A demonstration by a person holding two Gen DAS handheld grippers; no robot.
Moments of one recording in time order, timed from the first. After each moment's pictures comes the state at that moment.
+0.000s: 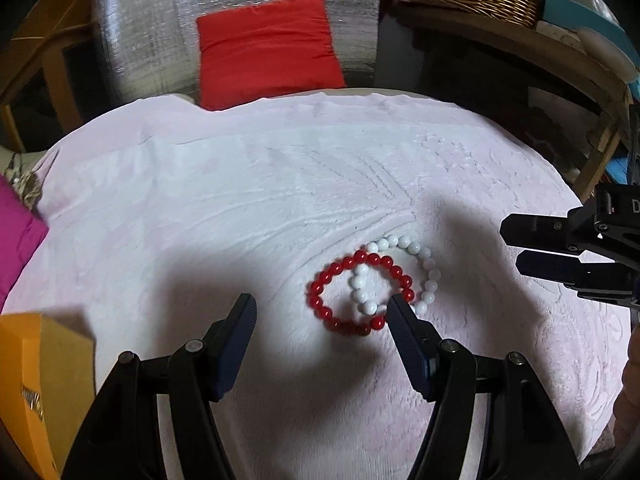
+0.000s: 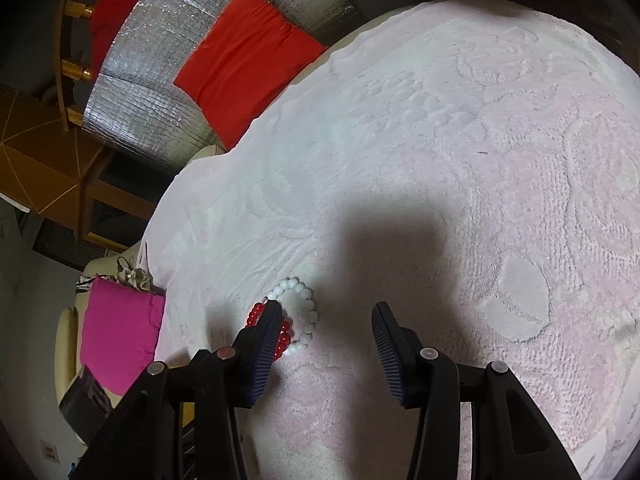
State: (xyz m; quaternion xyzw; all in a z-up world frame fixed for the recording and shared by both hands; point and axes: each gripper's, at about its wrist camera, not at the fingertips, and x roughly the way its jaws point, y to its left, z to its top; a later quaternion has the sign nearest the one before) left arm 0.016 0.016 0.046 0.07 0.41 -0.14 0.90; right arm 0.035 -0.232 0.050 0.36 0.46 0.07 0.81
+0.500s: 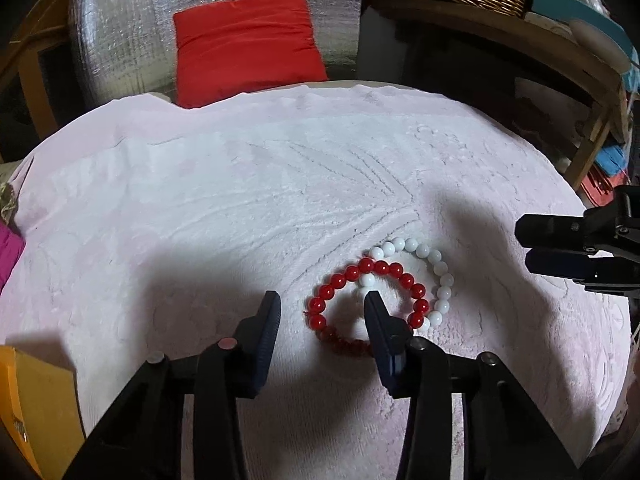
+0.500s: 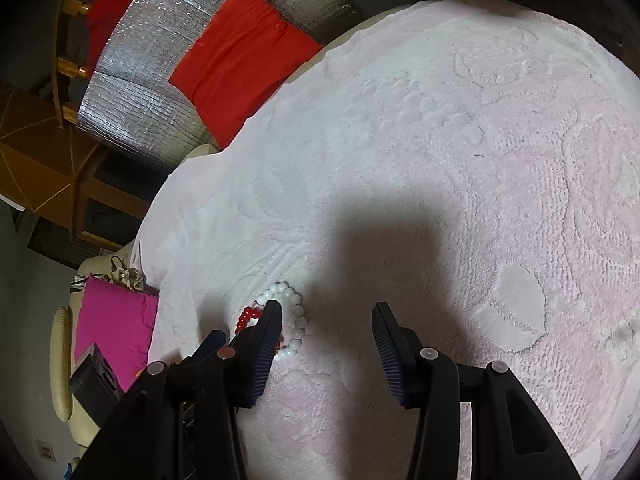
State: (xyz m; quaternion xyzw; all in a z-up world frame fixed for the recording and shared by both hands) left arm 0.035 0.019 0.034 0.08 0.42 -0.18 0.89; right arm 0.041 -0.235 0.044 0.35 0.47 0.06 0.81
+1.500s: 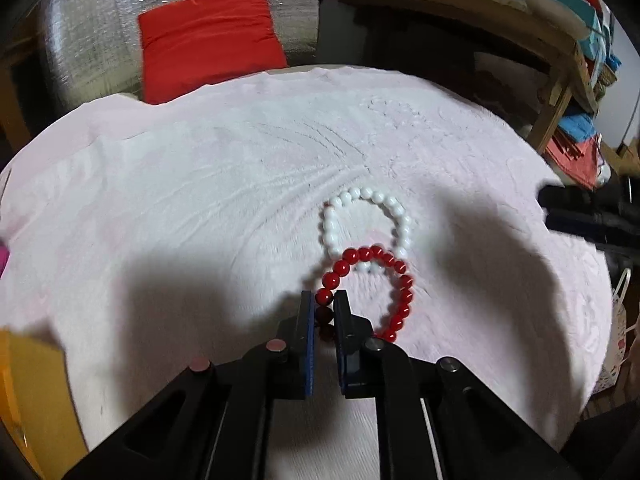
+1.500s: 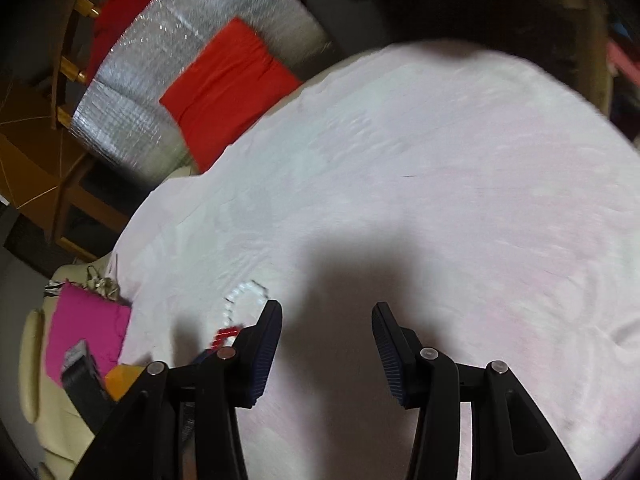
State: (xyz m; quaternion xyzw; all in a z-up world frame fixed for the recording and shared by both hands) left arm -0.006 0.023 0.032 0.10 0.43 -0.23 0.87; right arm -0.039 -0.245 0.060 0.31 0.41 -0.02 0.86
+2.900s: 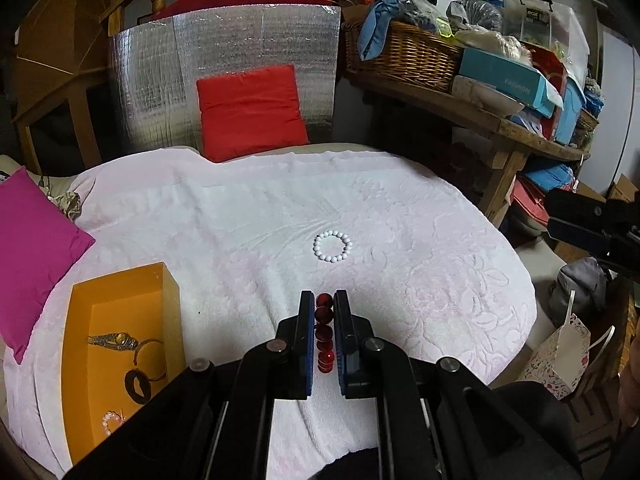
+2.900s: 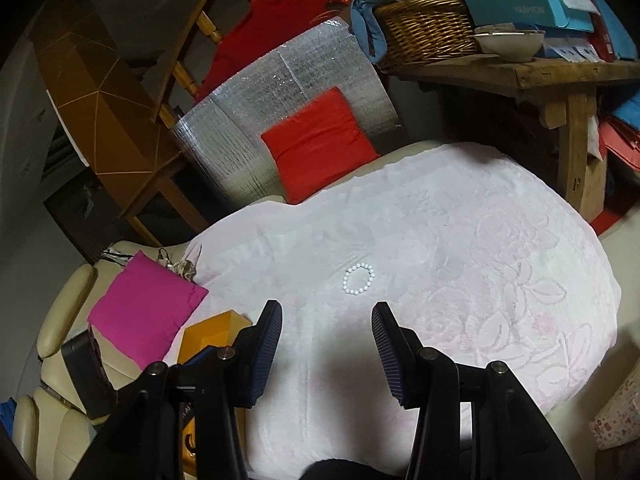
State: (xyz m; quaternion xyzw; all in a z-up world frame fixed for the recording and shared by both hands) left arm -0.187 0.087 0.182 0.05 0.34 -0.20 0.91; right arm -0.226 -0.165 0.227 0.25 0.31 0.05 0.92
